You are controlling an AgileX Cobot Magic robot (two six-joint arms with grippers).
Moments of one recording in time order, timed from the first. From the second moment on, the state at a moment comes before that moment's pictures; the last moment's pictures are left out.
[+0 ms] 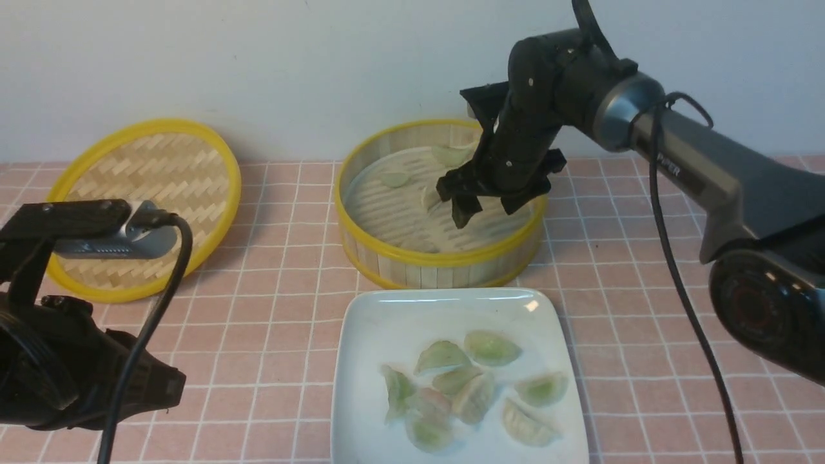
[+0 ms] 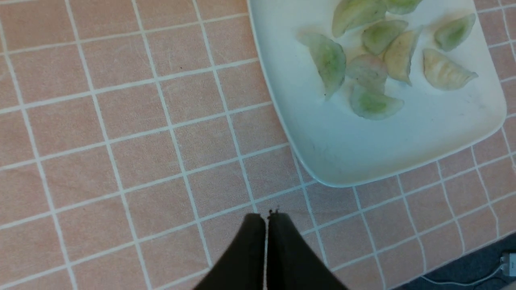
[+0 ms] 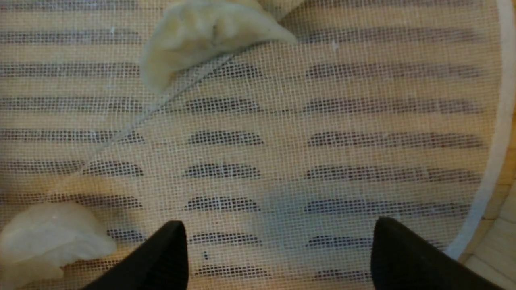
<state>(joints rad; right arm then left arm) 0.43 2.45 -2.31 0.09 1.25 0.05 -0.06 1.00 -0.77 -0.49 0.99 0.29</state>
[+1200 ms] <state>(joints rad) 0.46 2.31 -2.24 0.03 1.24 -0.02 -0.06 1.00 -0.77 -0.49 0.99 0.29</state>
